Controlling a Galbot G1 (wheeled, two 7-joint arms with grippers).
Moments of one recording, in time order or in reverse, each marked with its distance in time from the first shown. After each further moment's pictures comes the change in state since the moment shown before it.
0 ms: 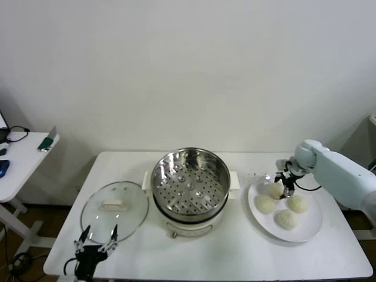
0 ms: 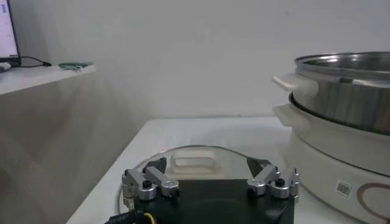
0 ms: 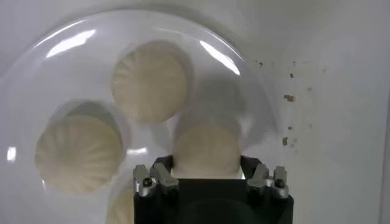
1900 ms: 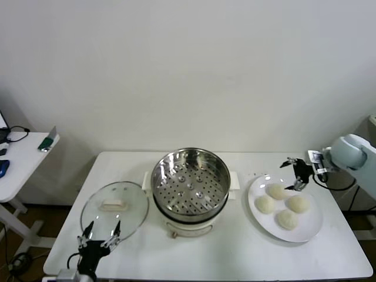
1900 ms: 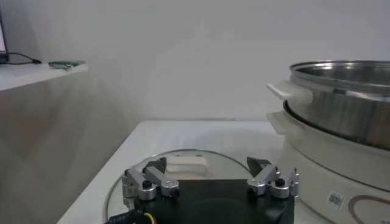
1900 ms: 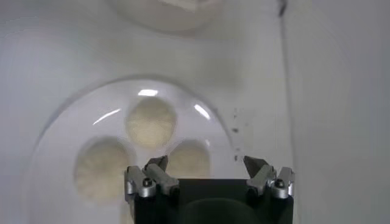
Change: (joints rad) left arm -0.033 0.009 0.009 -0.014 -0.032 0.046 0.004; right arm 0.080 -0.274 -0.017 0.329 0.145 -0.038 -0.012
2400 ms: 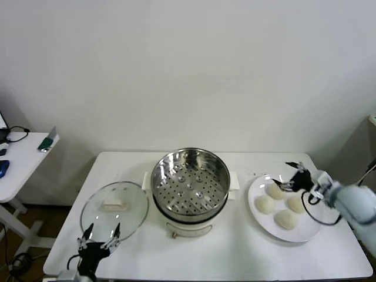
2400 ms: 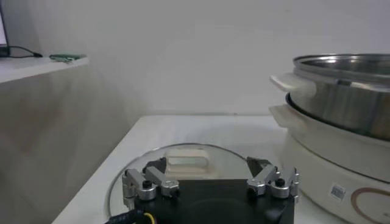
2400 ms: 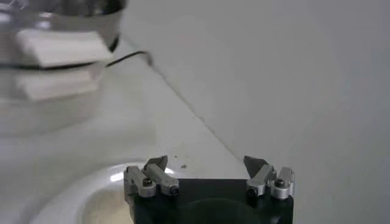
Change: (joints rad) left arm 0.005 0.010 0.002 0.010 -0.006 0.004 -0.003; right arm -0.710 -0.052 0.807 0.289 0.058 -0.130 0.346
